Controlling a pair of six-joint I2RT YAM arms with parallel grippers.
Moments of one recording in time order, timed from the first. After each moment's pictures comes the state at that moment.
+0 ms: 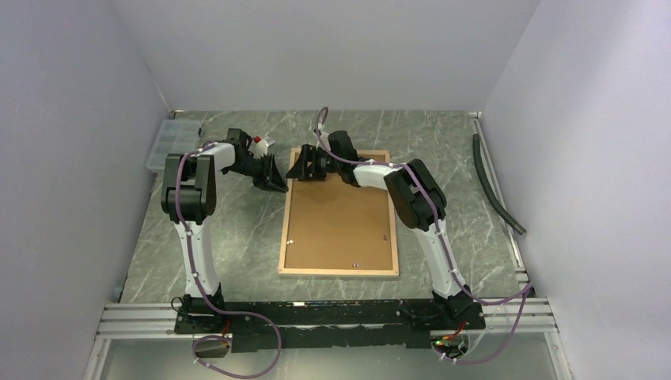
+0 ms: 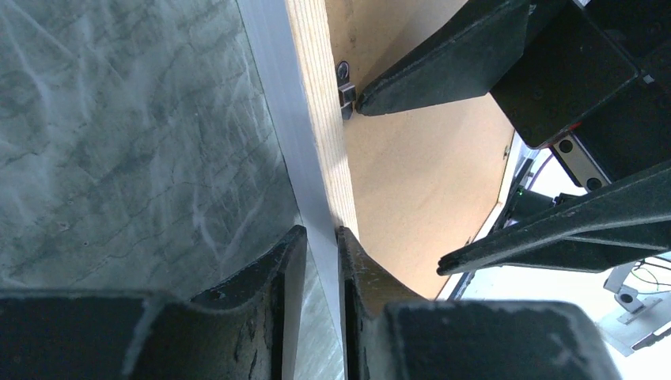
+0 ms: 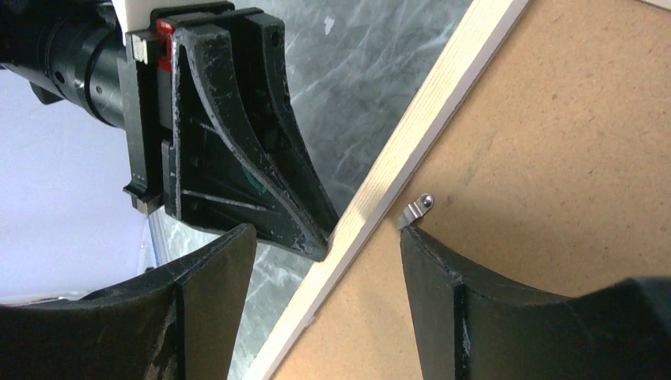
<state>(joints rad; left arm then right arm) -0.06 2.19 1.48 -0.59 0.89 -0.06 0.58 2.33 1.56 0.30 -0.63 0.70</state>
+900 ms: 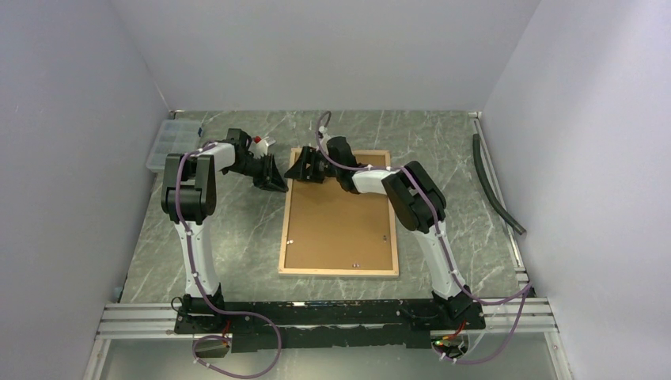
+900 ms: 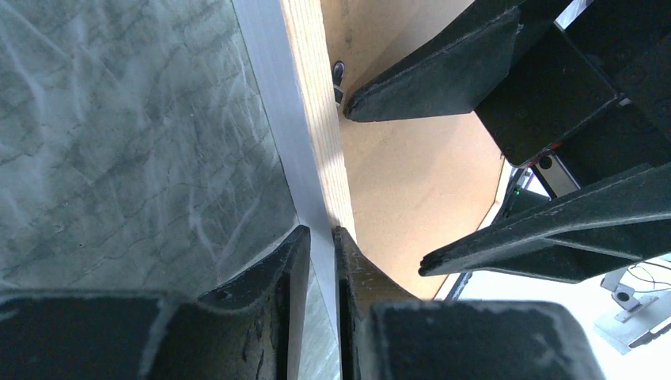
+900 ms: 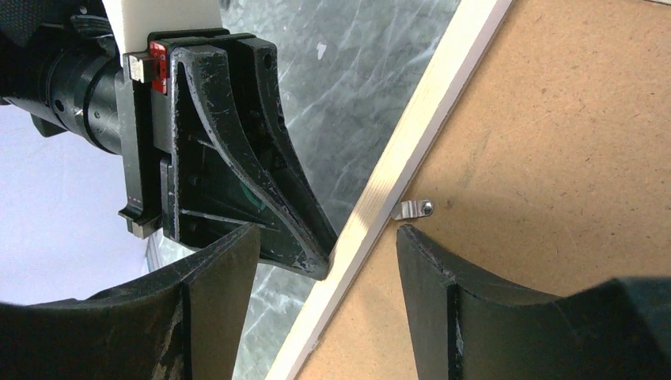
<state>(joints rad) -0.06 2.19 1.48 -0.59 0.90 -0.07 0.61 2.32 1.49 0.43 -0.52 0.78</state>
